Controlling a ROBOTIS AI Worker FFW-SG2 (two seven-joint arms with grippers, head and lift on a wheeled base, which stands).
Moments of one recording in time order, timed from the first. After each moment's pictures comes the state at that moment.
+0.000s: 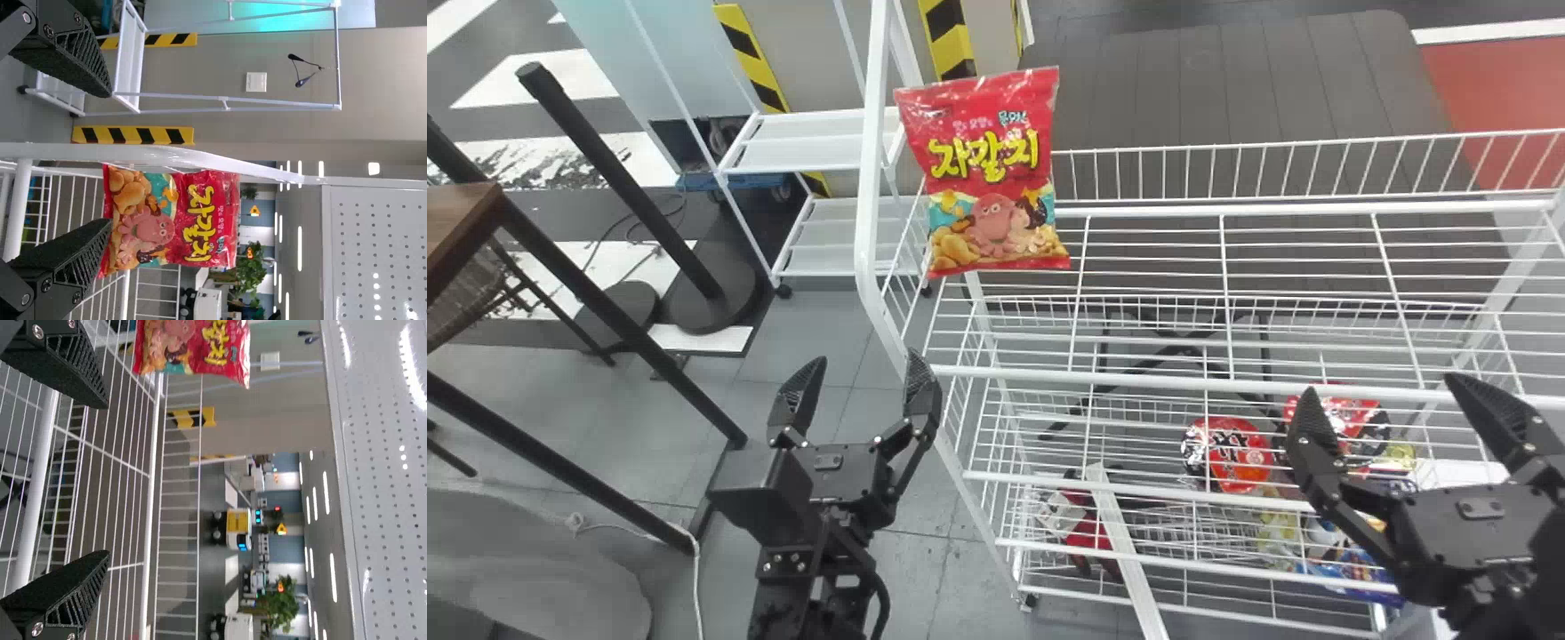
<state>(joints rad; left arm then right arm) 0.59 0.15 0.00 -1.93 0.14 -0.20 0.17 0.63 -0.06 0.18 -2.07 0.03 -0.03 0.00</state>
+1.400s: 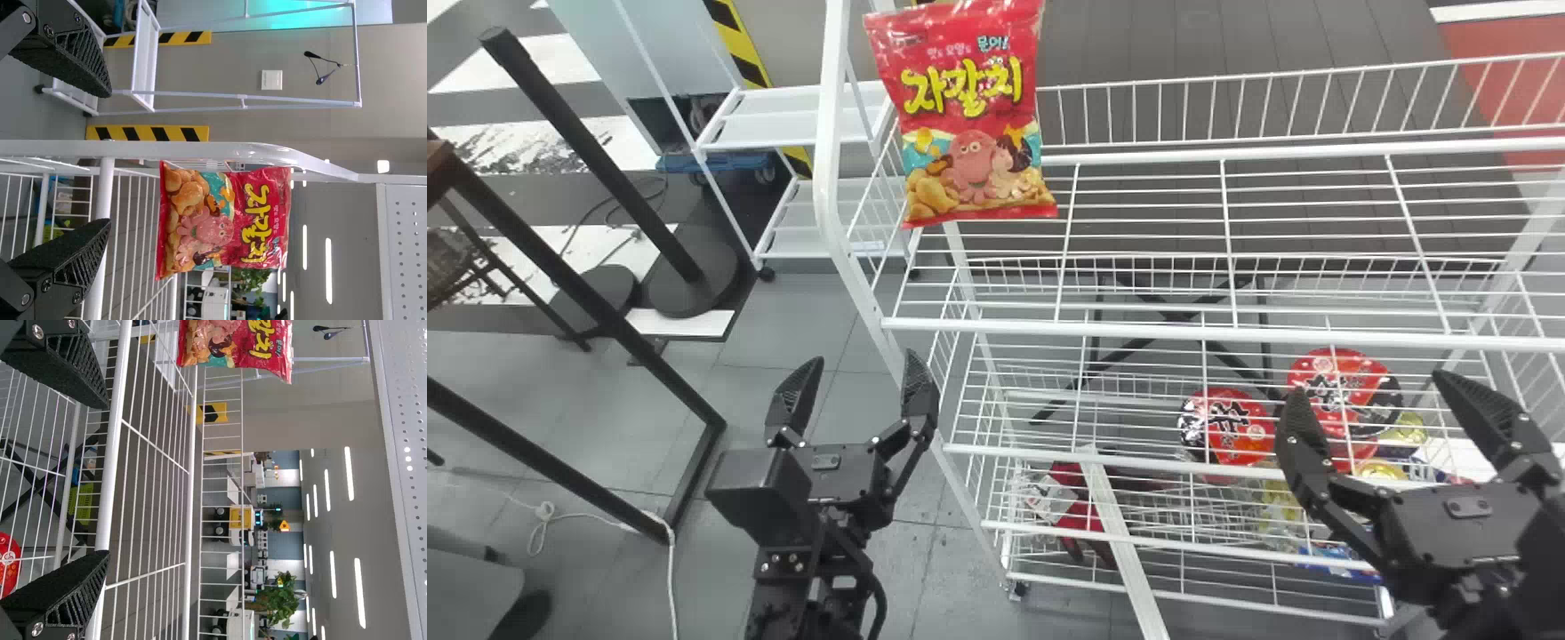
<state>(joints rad) 0.59 0.16 0.00 -1.93 0.13 -0.19 0.18 0.63 -0.07 0.19 -2.07 0.02 -0.03 0.00</state>
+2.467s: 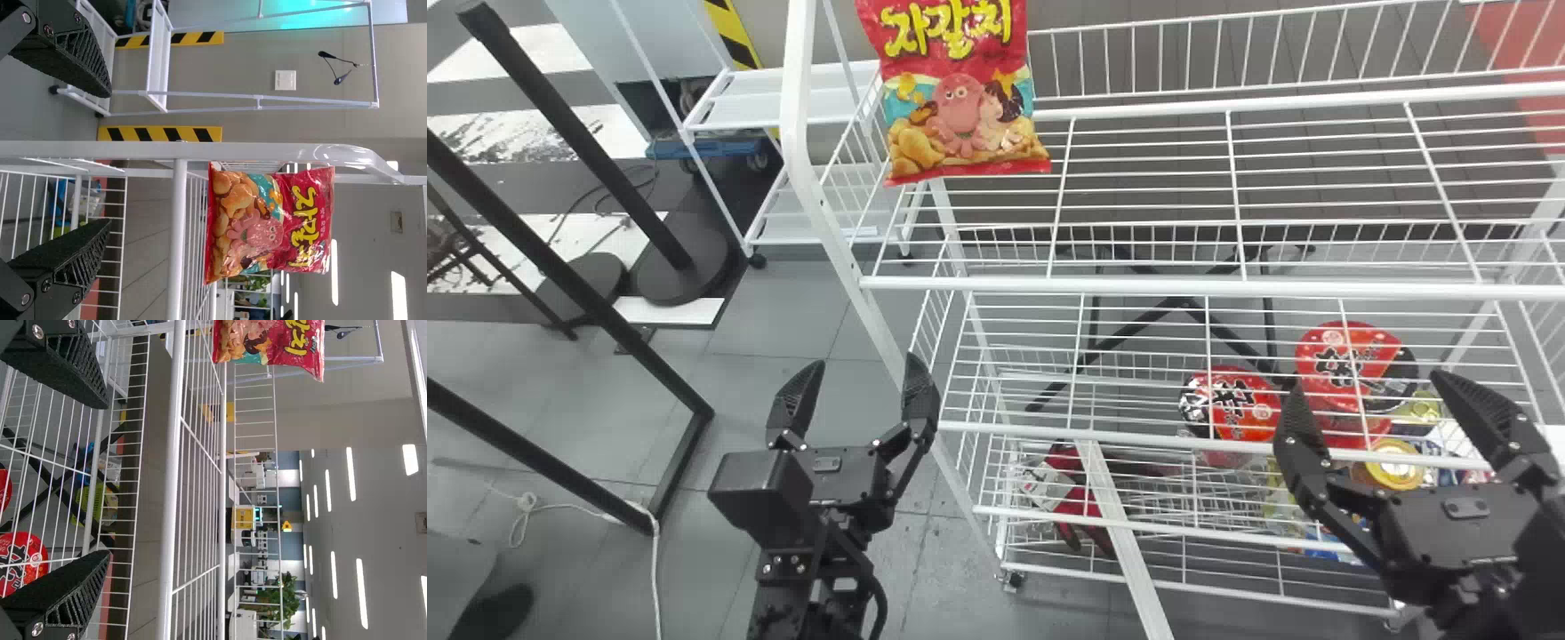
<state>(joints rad) 0.59 0.15 0.00 -1.91 0.13 -0.20 0.18 0.63 -0.07 0.19 -2.06 0.03 -0.04 0.00</state>
